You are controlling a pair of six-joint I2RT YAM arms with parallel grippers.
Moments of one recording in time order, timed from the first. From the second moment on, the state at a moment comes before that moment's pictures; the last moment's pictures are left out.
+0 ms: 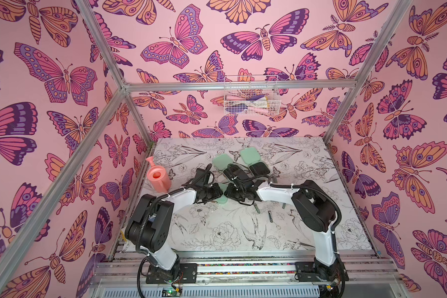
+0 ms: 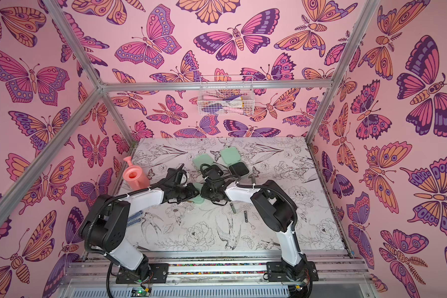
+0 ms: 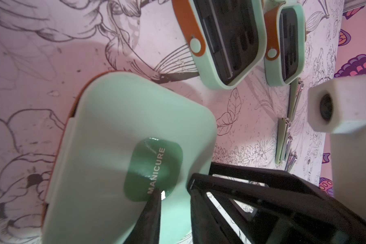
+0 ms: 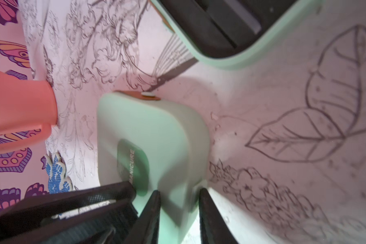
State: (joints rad) left arm -0.36 1.66 0.86 -0.17 0.34 -0.63; right arm 0.81 2.06 1.31 -0.13 -0.11 1.03
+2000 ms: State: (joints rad) left arm -0.25 1.49 0.86 -0.56 0.17 -0.58; right arm 0.79 2.06 1.28 -0.06 -0.20 0.94
